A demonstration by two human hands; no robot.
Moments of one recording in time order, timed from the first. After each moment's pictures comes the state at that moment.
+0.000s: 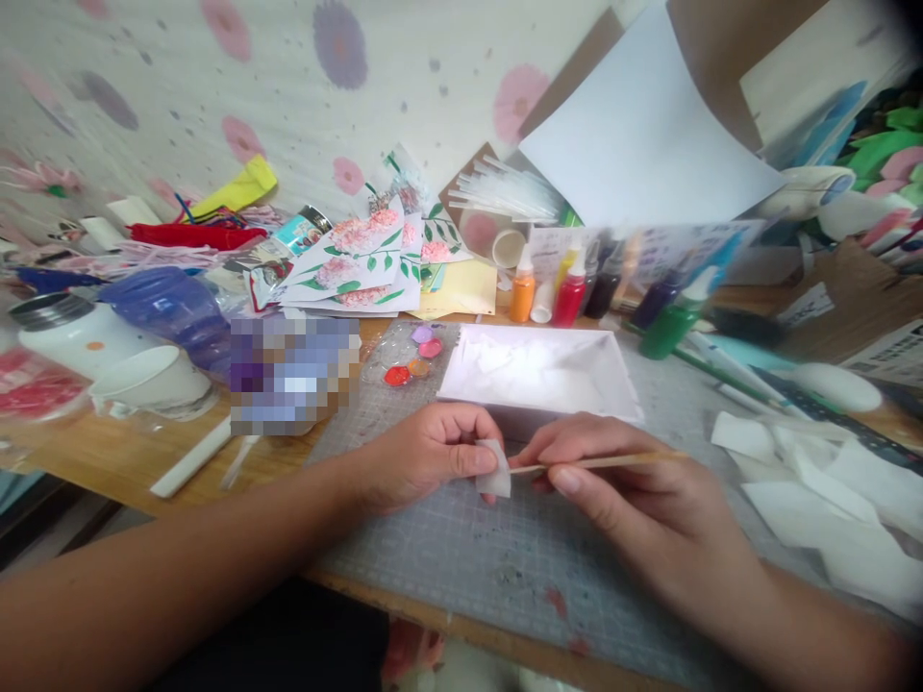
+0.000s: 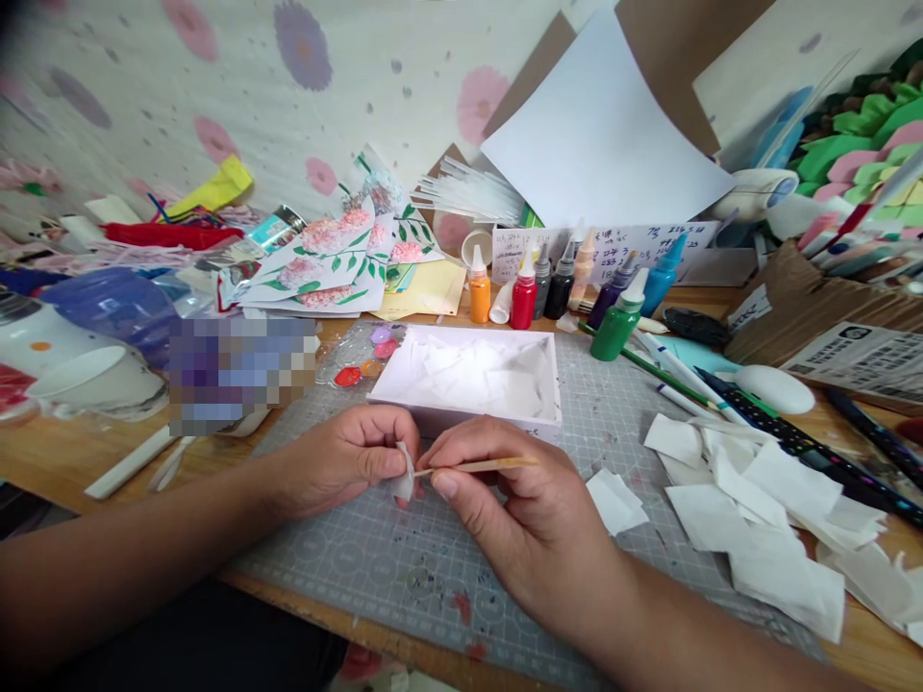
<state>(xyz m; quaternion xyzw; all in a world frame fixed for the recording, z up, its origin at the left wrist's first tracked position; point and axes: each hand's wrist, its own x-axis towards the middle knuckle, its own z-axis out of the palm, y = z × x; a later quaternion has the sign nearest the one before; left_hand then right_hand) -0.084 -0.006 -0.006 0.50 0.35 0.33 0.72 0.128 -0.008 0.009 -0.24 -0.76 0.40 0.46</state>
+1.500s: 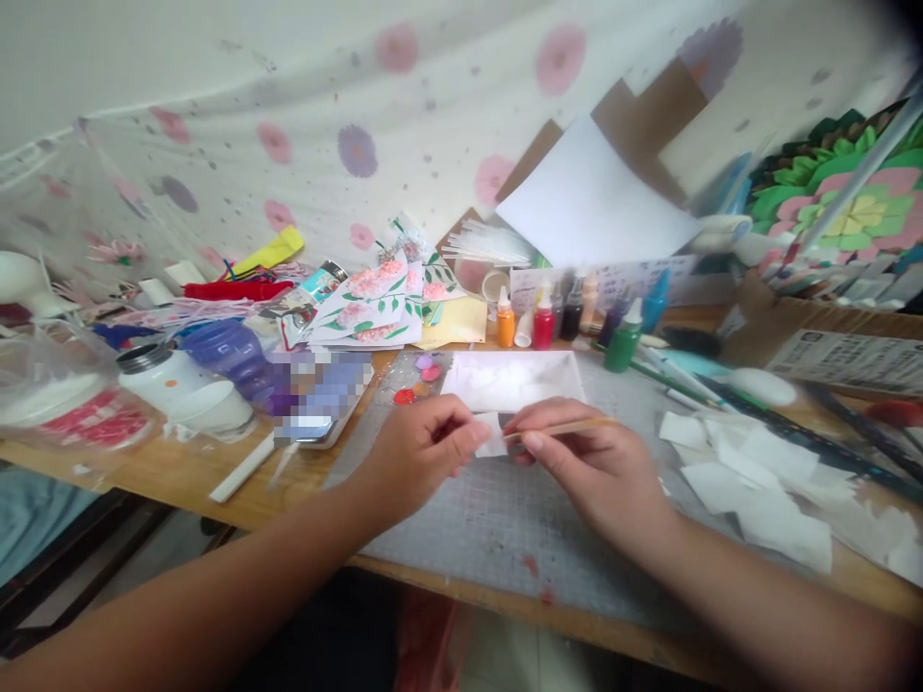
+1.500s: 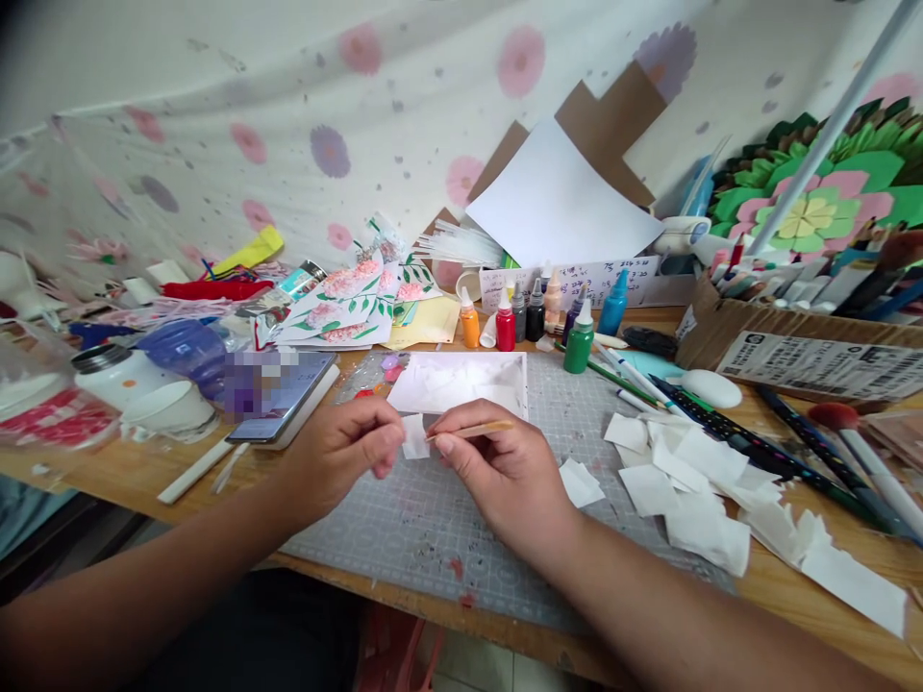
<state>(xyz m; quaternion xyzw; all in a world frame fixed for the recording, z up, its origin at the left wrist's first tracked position) -0.061 -0.035 0.050 0.68 0.56 0.34 0.33 0.128 -0.011 0.014 -0.25 -0.69 0.41 0.54</state>
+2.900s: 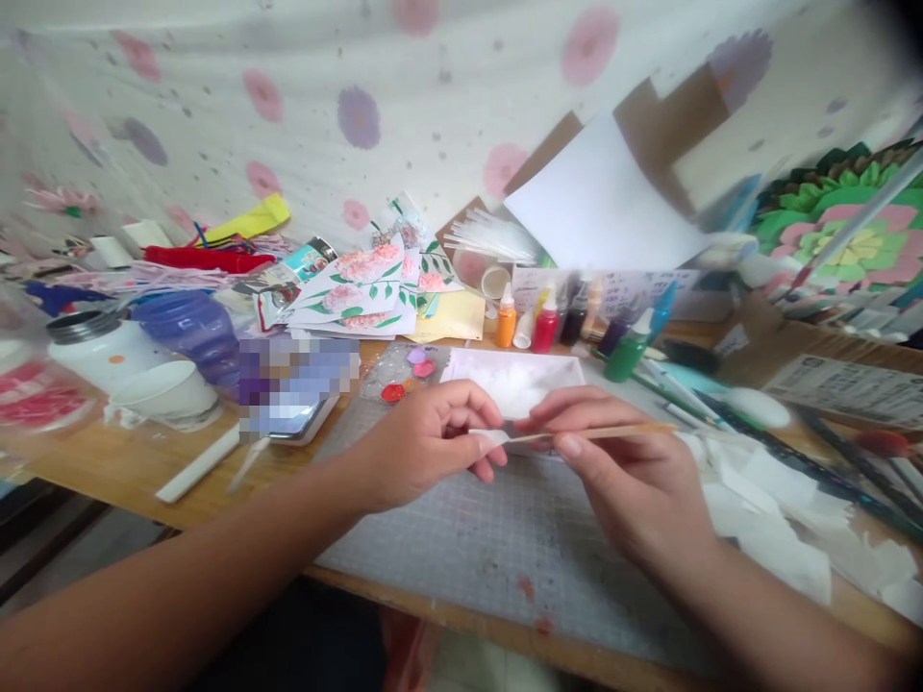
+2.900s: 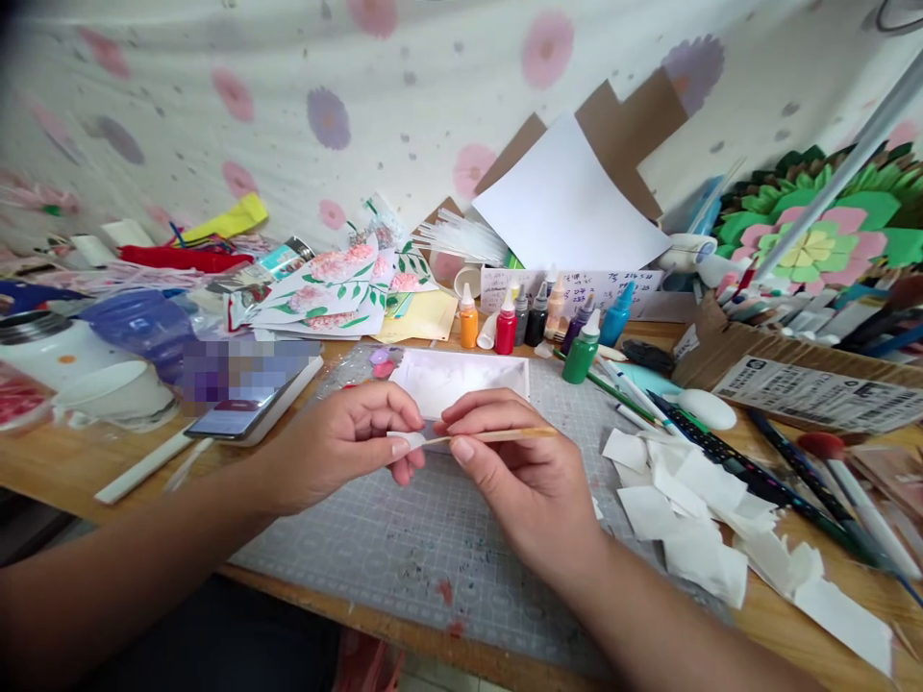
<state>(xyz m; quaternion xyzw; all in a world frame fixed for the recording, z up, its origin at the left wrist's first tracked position) -0.064 -0.016 0.047 0.62 0.44 0.35 0.54 0.135 -0.001 0.017 -0.20 -0.68 0.41 0.57</state>
